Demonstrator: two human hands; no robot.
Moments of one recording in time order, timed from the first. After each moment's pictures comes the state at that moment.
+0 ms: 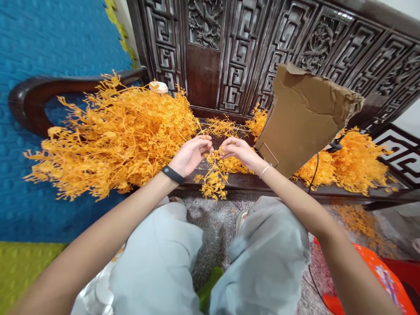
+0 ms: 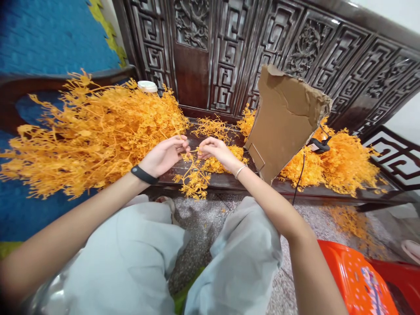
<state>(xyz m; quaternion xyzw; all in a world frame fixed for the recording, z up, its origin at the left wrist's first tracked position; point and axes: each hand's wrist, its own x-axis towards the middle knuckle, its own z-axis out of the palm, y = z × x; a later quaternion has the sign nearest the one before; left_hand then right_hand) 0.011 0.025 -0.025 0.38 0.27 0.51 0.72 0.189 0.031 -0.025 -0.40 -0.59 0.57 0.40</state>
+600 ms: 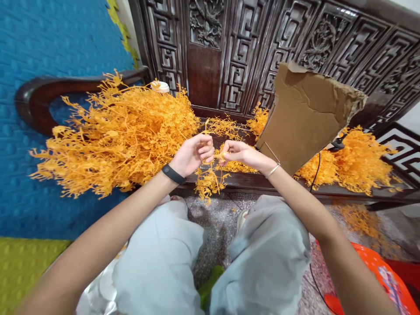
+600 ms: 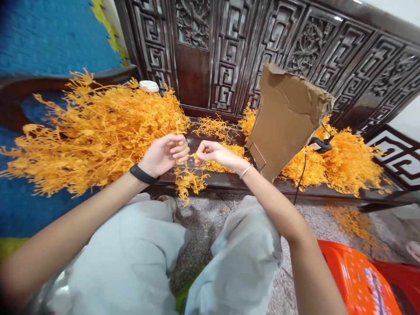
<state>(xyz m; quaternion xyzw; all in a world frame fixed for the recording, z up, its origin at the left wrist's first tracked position) 0.011 0.012 -0.005 0.39 0.23 0.44 0.77 0.193 0.016 -0.005 -0.32 -0.68 0.59 0.29</state>
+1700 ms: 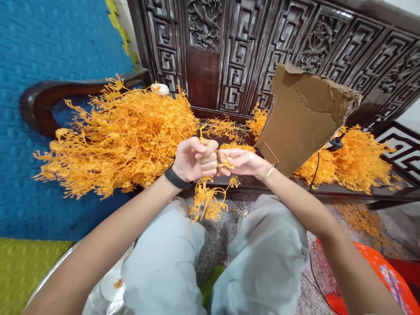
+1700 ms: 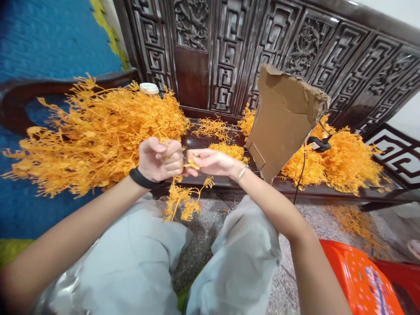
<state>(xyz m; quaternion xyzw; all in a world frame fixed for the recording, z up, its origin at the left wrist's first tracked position) 0.012 -0.011 0.016 0.35 0.27 0.36 0.82 0.179 0.000 -0.003 -0.12 -0.58 0.77 0.22</state>
